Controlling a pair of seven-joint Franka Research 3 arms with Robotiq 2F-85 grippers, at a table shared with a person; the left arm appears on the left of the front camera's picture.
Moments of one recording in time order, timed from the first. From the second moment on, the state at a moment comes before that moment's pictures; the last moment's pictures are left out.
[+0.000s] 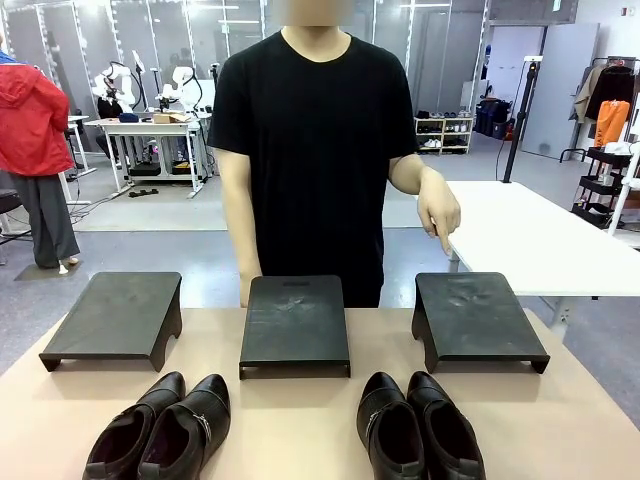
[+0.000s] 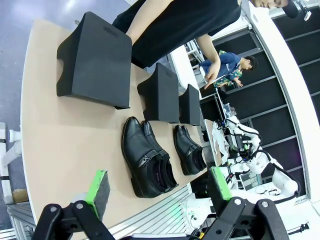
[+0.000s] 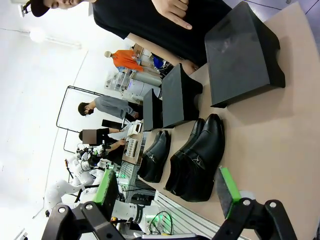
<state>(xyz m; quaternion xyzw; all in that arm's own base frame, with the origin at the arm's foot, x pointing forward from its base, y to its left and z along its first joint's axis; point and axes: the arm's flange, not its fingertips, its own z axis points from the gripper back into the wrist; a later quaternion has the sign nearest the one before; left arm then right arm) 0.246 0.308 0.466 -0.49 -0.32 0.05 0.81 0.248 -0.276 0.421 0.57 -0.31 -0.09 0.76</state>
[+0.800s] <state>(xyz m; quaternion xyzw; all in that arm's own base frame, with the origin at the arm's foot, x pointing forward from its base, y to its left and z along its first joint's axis) 0.246 0.308 0.466 -0.49 -0.32 0.05 0.81 0.248 -0.276 0.421 0.57 -0.31 -0.09 0.76</state>
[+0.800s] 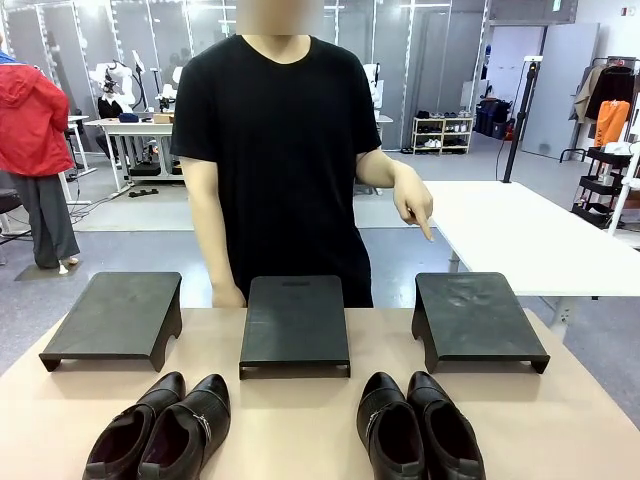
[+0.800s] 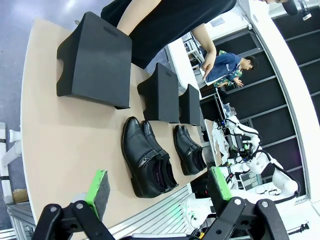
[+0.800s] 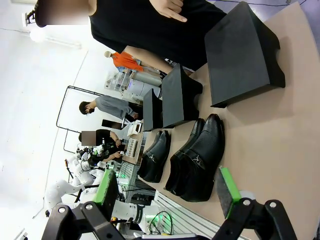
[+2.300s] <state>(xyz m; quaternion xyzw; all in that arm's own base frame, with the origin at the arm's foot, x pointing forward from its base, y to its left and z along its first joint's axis) 0.247 0.308 0.466 -0.49 -0.32 0.05 0.81 0.293 -0.051 0.506 0.39 -0.10 0.09 0.91</state>
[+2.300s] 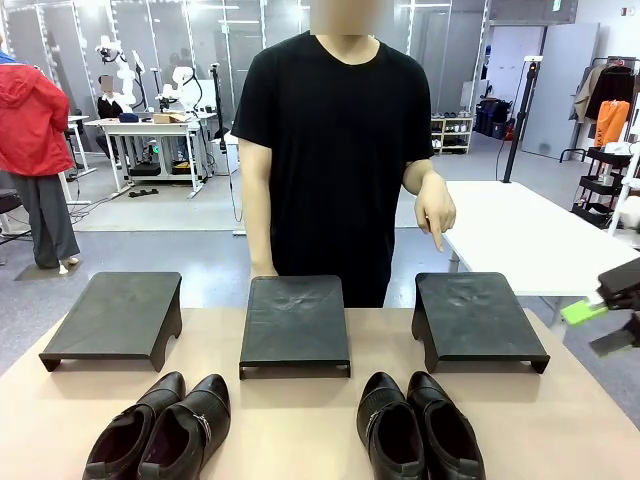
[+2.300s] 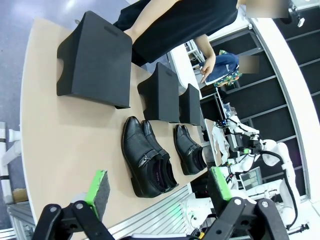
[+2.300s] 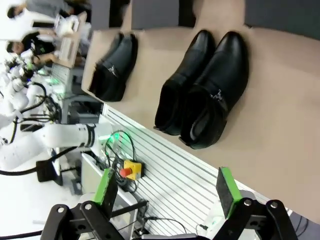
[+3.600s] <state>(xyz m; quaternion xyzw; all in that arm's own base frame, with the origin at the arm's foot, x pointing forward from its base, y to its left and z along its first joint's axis) 0.246 0.308 0.466 -0.49 -0.32 0.05 0.81 0.330 0.163 0.420 0.17 0.00 0.08 0.98</state>
